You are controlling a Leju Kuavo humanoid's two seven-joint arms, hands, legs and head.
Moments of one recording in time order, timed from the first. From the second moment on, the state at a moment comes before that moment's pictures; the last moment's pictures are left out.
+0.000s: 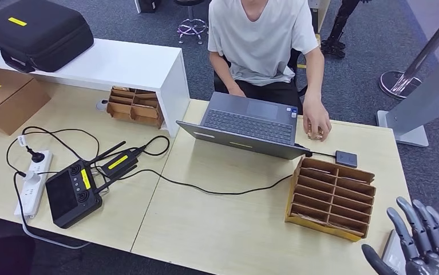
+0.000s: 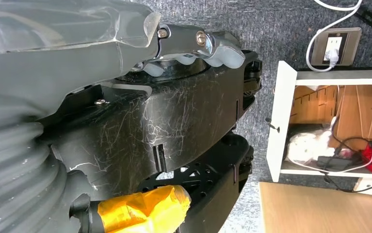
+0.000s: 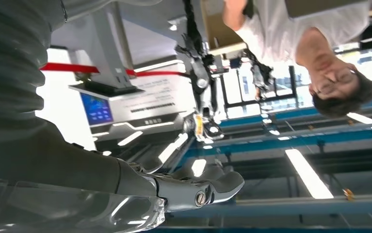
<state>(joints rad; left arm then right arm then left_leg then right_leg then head) 0.06 0.29 -1.44 -1.14 1.57 0.58 -0.54 0.36 -0.62 0.26 -2.01 1.05 -0.58 -0.05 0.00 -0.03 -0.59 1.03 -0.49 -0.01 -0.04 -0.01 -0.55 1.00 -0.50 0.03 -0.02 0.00</state>
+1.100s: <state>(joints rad) 0.05 0.29 -1.44 -1.14 1.57 0.57 -0.50 0.25 -0.61 0.32 -1.77 0.96 -0.41 -0.03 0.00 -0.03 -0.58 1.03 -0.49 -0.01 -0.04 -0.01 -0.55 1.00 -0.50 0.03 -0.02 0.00</state>
